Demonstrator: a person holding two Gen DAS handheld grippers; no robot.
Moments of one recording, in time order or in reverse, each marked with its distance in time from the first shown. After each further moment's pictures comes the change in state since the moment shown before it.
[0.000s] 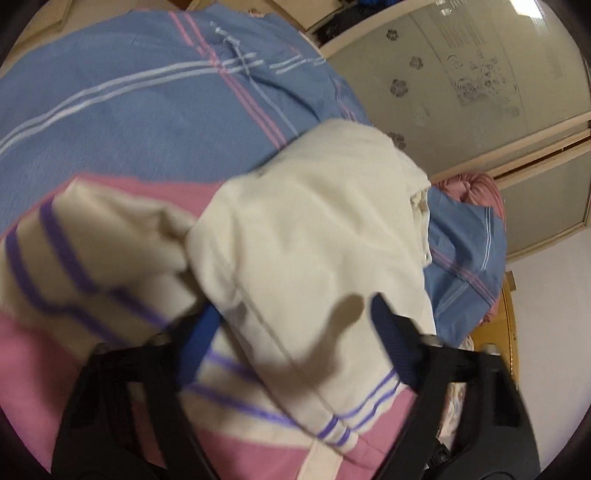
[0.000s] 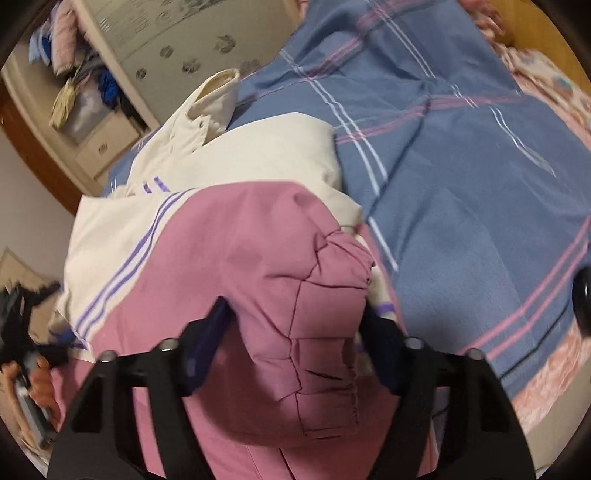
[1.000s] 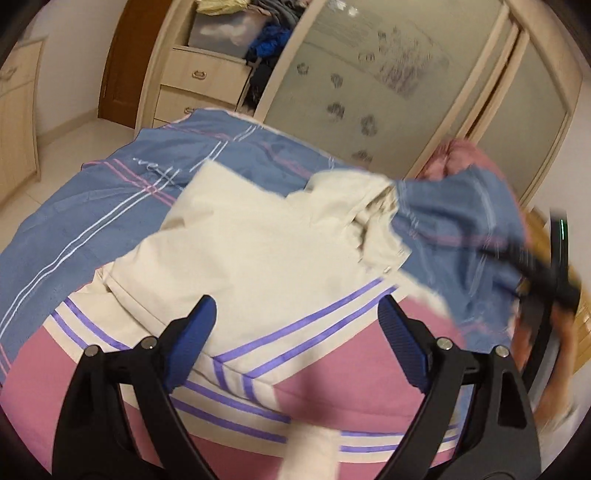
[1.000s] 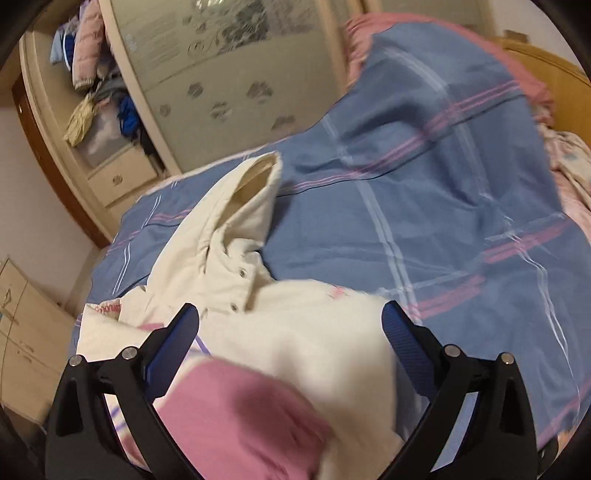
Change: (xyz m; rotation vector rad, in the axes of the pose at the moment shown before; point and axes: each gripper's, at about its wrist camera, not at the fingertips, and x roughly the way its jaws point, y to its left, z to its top) left arm -0.040 -0.114 -0.057 0.447 -0.210 0.160; right arm 0.042 0.057 0.213 -0.116 -0.061 0.021
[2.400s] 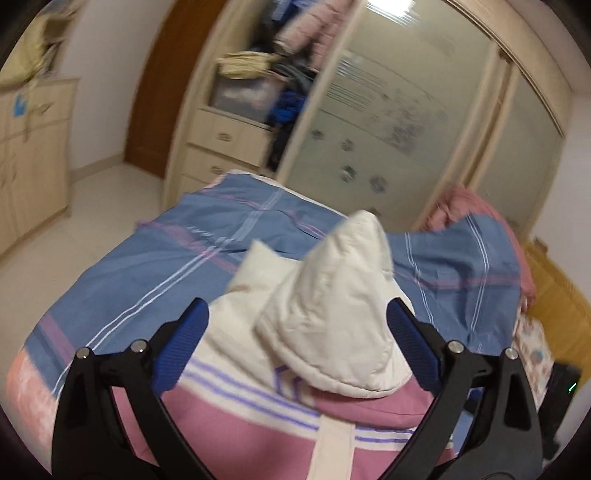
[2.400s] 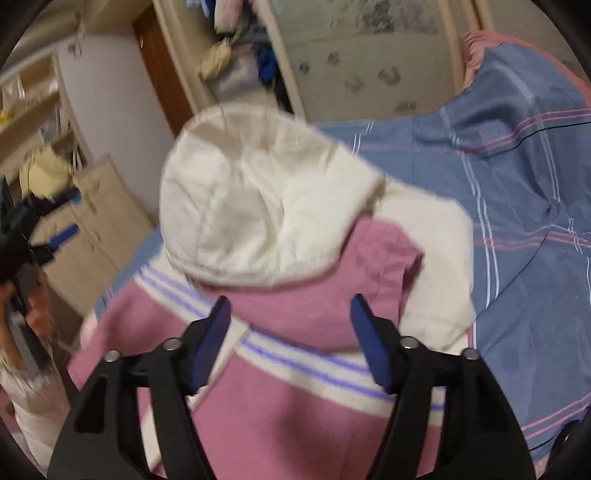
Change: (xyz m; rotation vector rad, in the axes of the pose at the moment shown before) left arm -0.114 0.015 0.019 0.029 -0.211 0.050; right arm -0.139 0.045 -0.168 -0.229 -0.065 0.345
